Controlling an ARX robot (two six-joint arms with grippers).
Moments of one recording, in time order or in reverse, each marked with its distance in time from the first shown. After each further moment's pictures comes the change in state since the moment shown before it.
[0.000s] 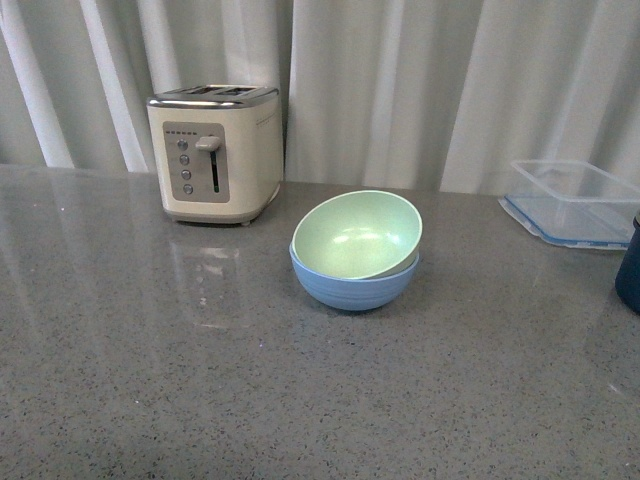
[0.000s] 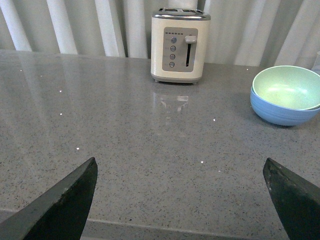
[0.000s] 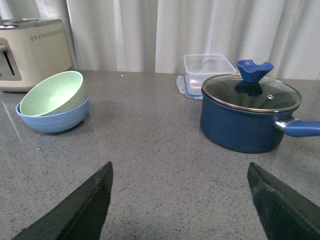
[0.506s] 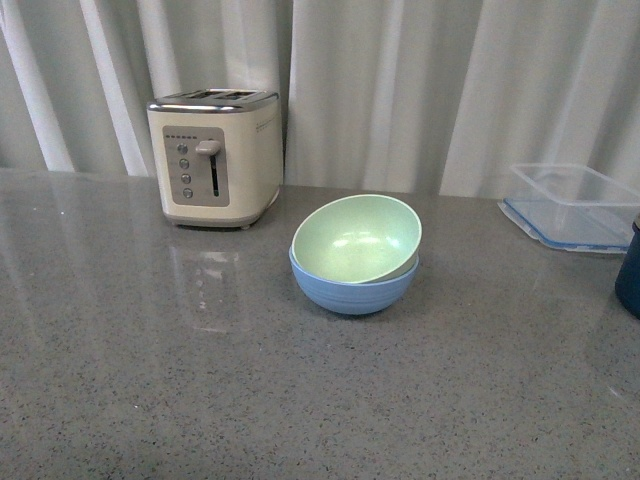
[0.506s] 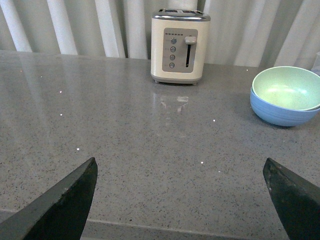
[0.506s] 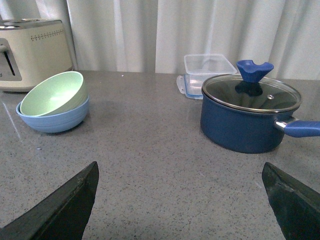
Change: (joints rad) left arm 0.000 0.000 0.000 0.000 0.000 0.000; right arm 0.000 0.000 0.000 0.000 0.000 0.001
